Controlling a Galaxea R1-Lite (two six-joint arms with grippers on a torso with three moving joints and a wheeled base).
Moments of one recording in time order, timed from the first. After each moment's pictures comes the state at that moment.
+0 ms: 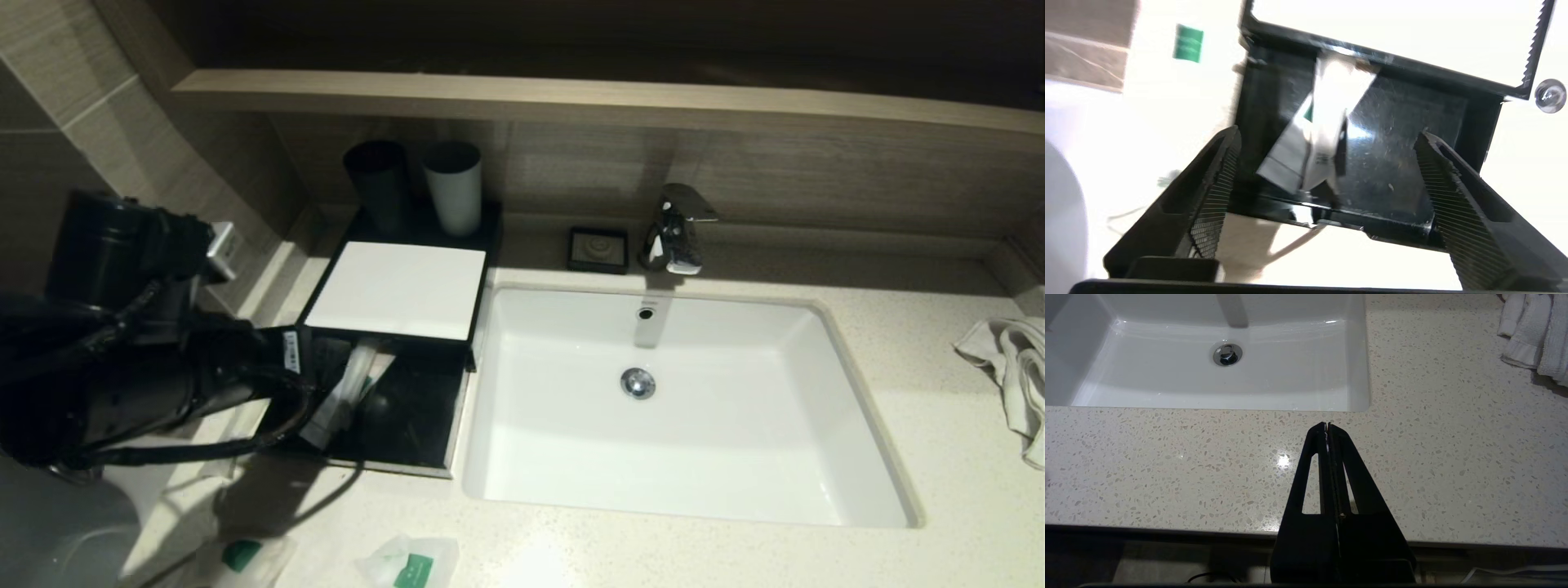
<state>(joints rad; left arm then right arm) -0.42 1.39 -0.92 0.05 0.30 -0.33 0.00 0.00 0.00 0.00 -0.01 0.04</state>
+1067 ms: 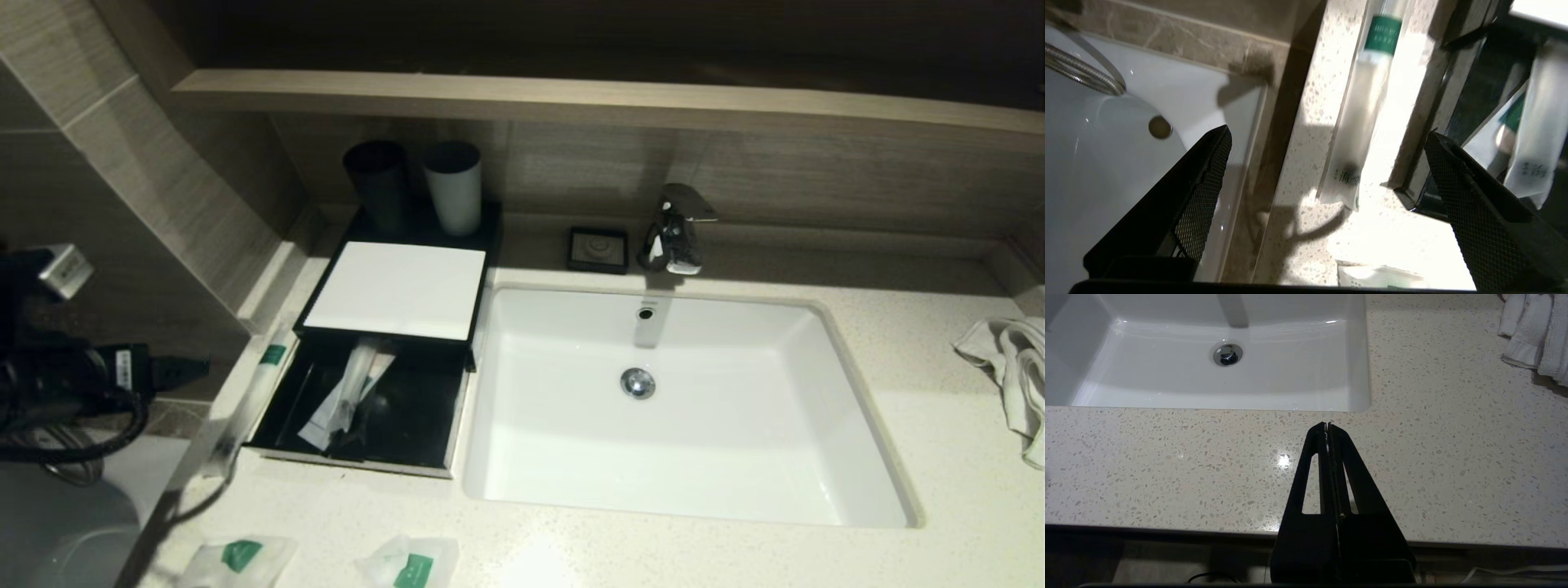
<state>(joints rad) 0.17 1.35 -0.83 0.06 -0.06 -0.01 0.00 0.00 0.00 0.00 -0.01 0.04</state>
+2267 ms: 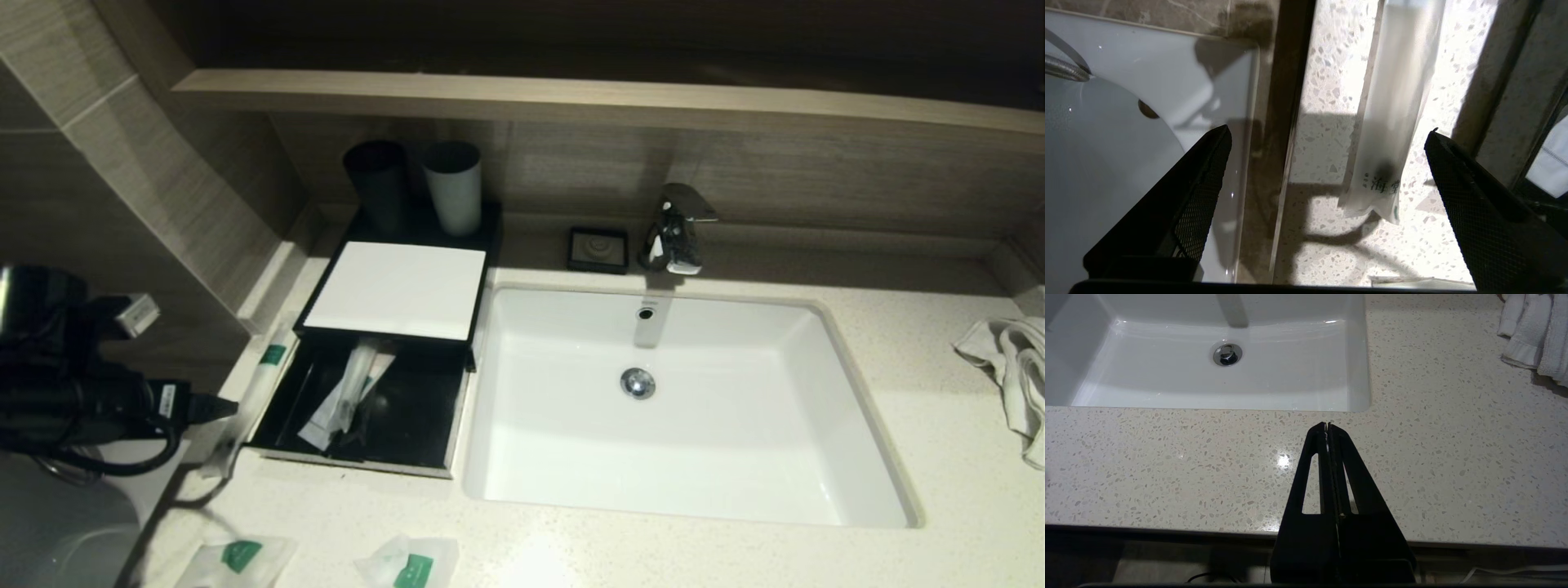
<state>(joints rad) 0.22 1.55 -0.82 0.03 -0.14 0.13 0.00 0.00 0.00 0.00 -0.01 0.04</state>
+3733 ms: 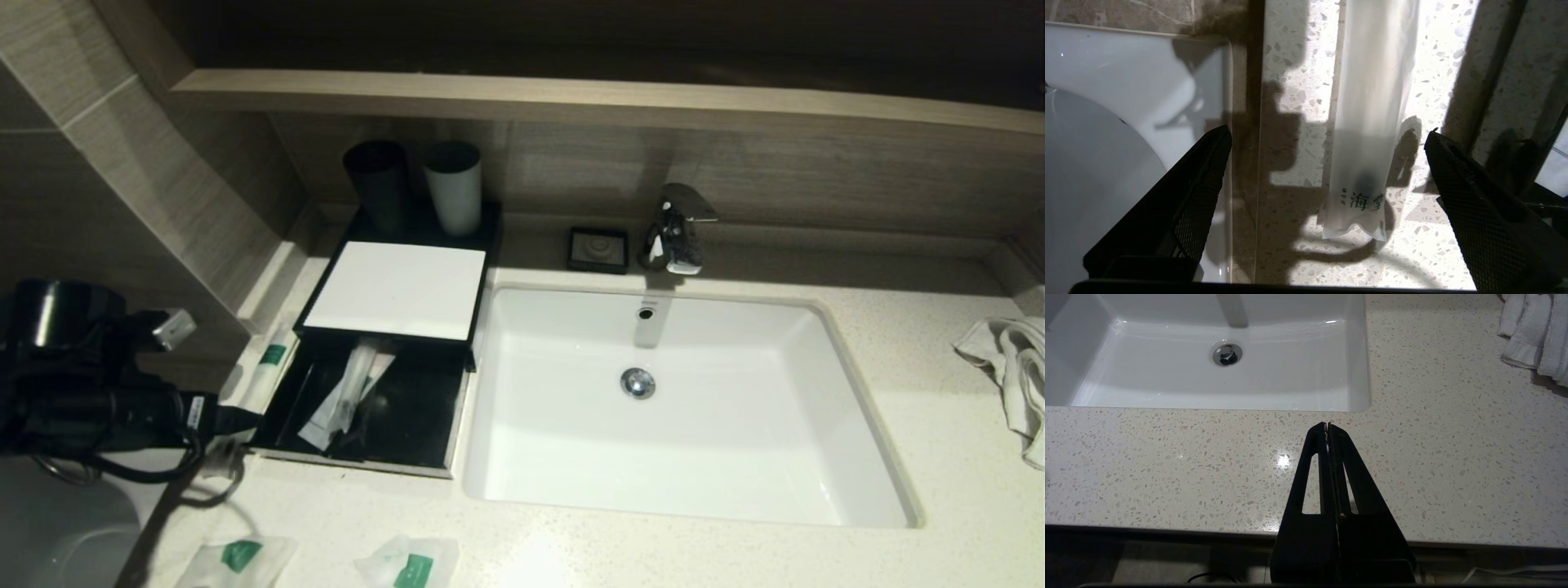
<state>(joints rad) 0.19 1.62 -0.81 -0.02 -0.18 0.16 0.00 0.00 0.00 0.00 -0.01 0.04</state>
